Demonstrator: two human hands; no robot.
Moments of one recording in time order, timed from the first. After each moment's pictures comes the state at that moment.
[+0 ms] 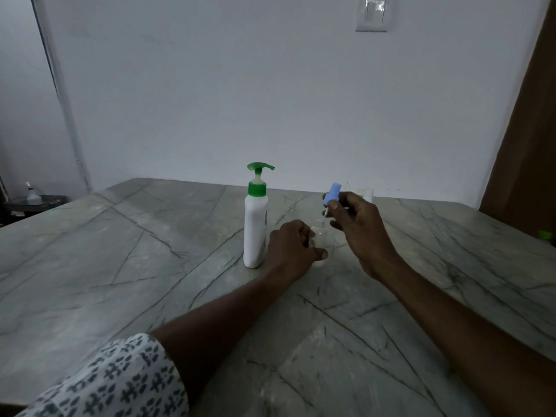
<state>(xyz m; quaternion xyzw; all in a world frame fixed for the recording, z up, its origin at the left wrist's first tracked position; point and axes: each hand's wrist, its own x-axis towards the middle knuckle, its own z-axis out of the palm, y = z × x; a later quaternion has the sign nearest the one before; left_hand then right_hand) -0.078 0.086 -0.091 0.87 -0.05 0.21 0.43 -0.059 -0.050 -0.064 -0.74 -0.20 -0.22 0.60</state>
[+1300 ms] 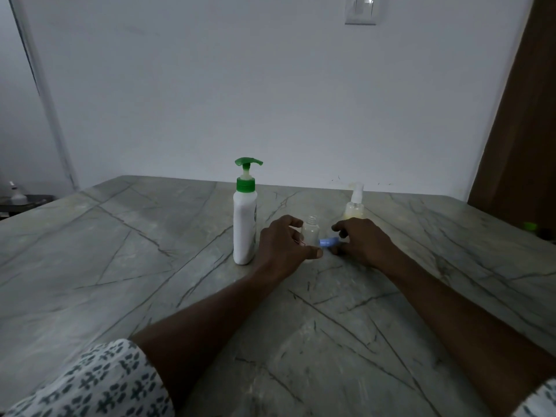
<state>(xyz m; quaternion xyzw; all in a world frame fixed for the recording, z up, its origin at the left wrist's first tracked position) -0.076 0.089 -0.095 0.88 -0.07 0.20 0.43 -0.035 -0.088 -0.081 -0.97 -0.11 -0.12 0.16</state>
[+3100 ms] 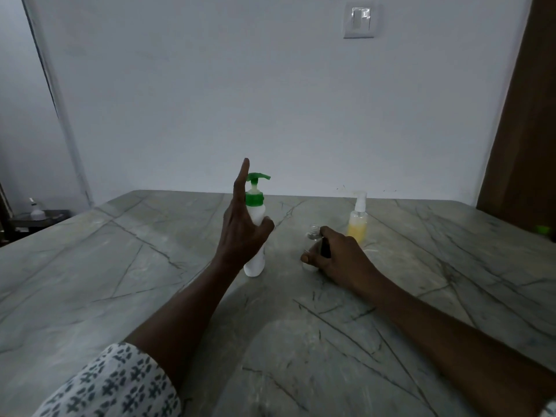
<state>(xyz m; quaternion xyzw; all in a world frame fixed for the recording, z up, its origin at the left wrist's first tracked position) -0.064 0.151 -0.065 0.77 -0.20 0.41 0.44 -0.058 -0.050 -0.095 -0.89 -0.22 -0.18 0.35</state>
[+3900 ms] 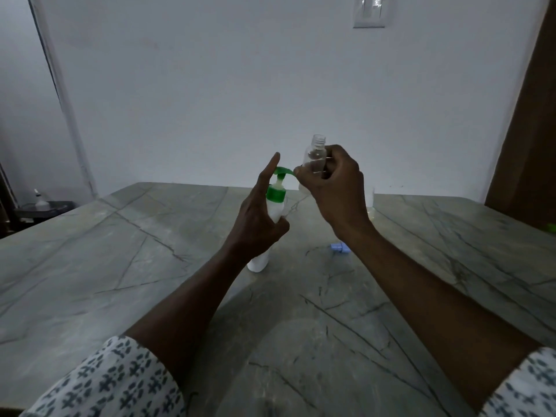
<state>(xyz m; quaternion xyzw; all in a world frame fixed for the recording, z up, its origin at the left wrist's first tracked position) -0.064 0.147 -0.059 0.81 -0.25 0.37 0.39 -0.066 -0.003 -0.007 -0.72 -0.19 -0.37 0.56</state>
